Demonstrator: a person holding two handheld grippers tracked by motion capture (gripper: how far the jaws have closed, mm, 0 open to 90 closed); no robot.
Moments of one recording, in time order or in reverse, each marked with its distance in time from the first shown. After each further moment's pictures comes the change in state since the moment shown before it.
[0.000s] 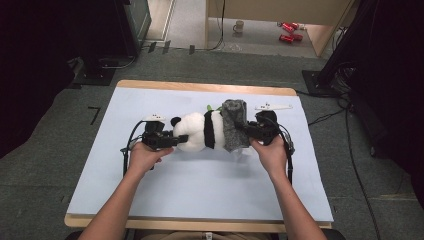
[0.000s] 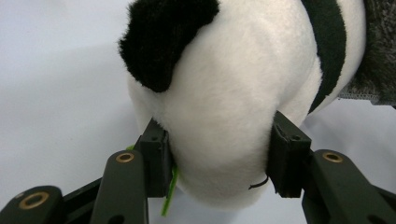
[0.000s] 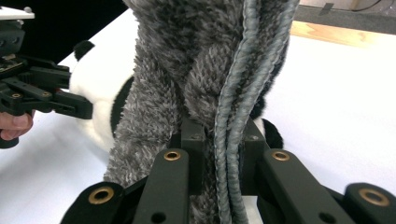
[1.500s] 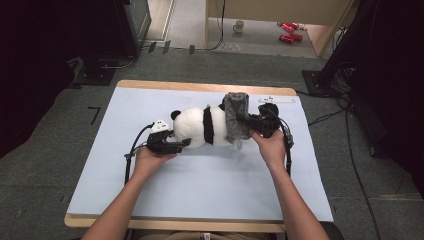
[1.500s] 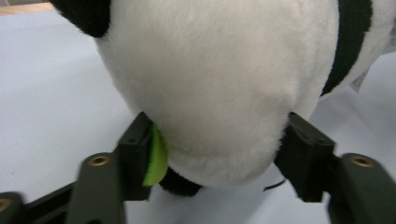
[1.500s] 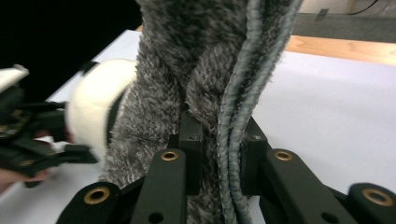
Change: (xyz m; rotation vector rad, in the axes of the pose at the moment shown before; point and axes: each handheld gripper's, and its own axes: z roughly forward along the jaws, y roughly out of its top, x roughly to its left) left arm -0.001 -0.021 0.021 -0.098 0.125 0.172; right arm -0.017 0.013 0.008 -0.060 0.023 0.080
